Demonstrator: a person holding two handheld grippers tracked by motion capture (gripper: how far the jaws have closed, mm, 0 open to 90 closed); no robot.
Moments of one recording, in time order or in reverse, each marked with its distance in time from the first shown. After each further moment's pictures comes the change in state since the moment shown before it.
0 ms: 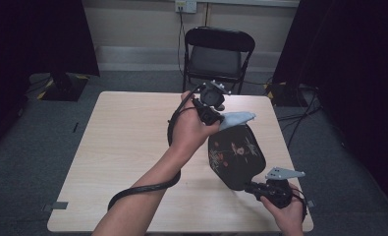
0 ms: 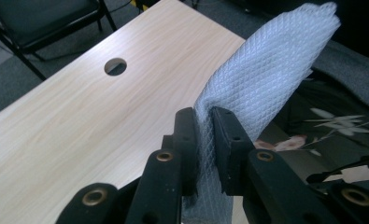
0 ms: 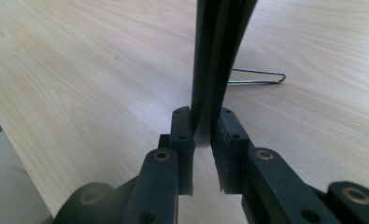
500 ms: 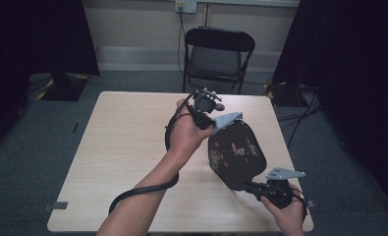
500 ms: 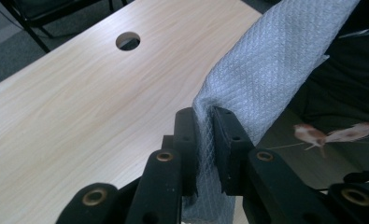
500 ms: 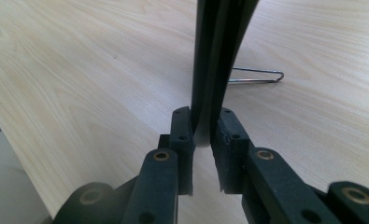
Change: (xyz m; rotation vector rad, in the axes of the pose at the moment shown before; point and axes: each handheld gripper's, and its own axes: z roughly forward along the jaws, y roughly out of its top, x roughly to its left) left arm 0.015 -0.023 0.026 0.046 0.041 -0.061; right arm -0.001 -0.001 0.000 -0.002 -0.003 0.005
